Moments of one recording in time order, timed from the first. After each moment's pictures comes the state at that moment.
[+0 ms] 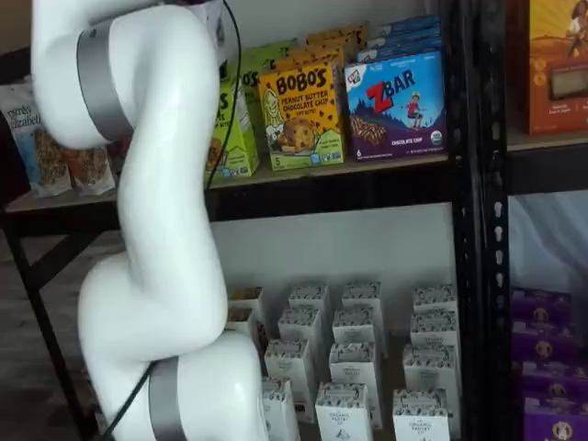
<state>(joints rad) 0.27 -0.09 -1.64 0.12 1.58 -1.28</state>
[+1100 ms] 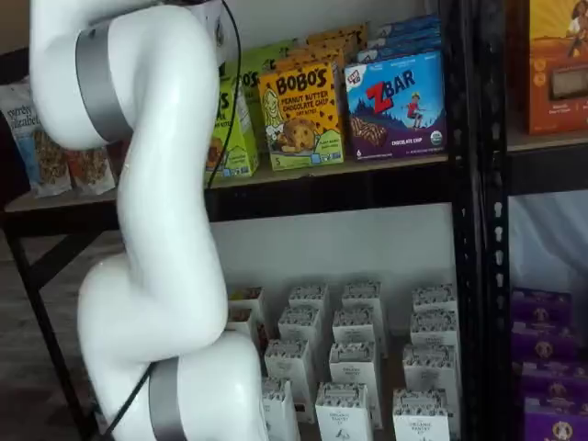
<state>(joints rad) 0.27 -0.10 -1.63 0.12 1.58 -1.28</state>
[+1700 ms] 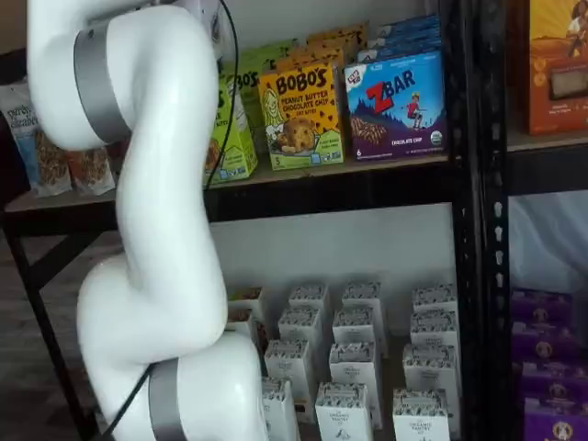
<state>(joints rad) 0.26 -0.12 -1.65 0.16 1.65 -1.28</state>
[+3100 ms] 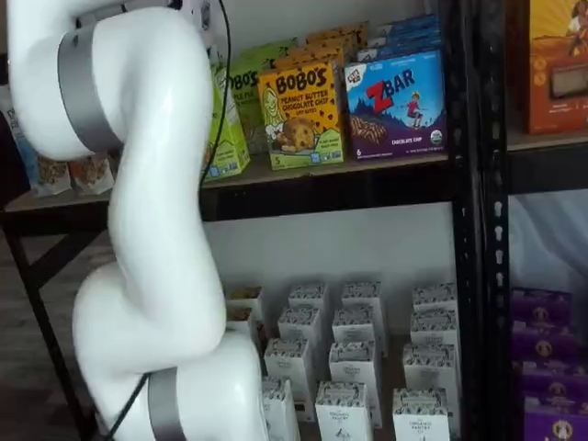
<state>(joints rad) 0.24 -0.21 -1.62 0.21 1.73 -1.27</state>
